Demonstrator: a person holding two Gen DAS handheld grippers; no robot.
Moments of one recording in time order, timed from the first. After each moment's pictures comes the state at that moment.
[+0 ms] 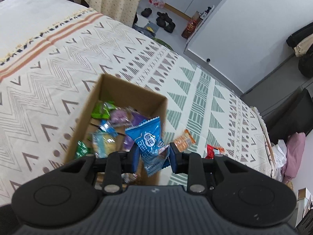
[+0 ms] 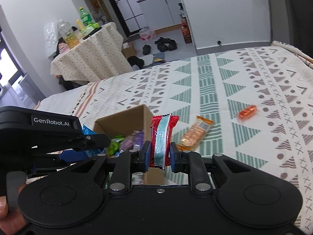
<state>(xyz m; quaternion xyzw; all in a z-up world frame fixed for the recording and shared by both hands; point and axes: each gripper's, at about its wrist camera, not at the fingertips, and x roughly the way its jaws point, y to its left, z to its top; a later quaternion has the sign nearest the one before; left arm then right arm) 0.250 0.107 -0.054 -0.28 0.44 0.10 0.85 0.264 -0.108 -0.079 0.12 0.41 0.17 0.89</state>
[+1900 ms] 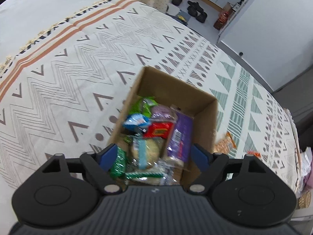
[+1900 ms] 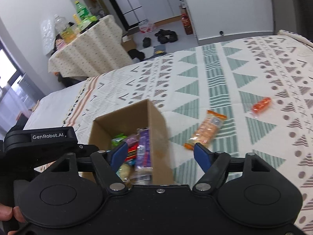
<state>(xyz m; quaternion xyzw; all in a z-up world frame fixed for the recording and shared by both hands) 0.270 0.144 -0.093 -0.27 0.50 0.17 0.81 0.285 -0.094 -0.100 0.13 0.43 0.17 0.88</state>
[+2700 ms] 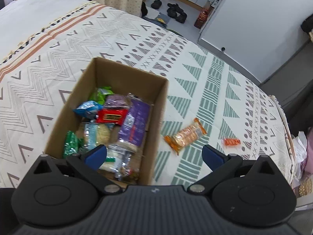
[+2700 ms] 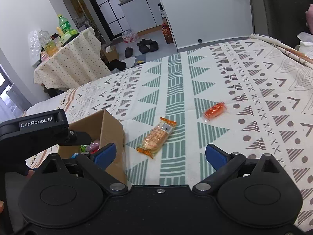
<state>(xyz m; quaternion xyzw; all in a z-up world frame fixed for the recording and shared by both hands) 0.280 0.053 -0.086 -0.24 0.48 0.13 0.83 0.278 -0.176 -0.107 0.13 0.42 0.13 0.89</state>
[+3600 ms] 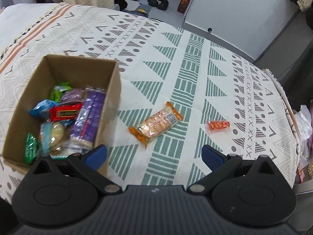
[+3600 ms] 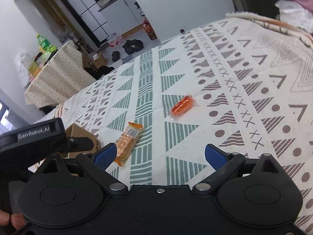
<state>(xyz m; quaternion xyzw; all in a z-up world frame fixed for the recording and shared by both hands) 0.327 -0.019 -0.115 -0.18 0.51 0.10 0.83 0.307 -0.253 -0.150 0.22 0.43 0.11 0.87</state>
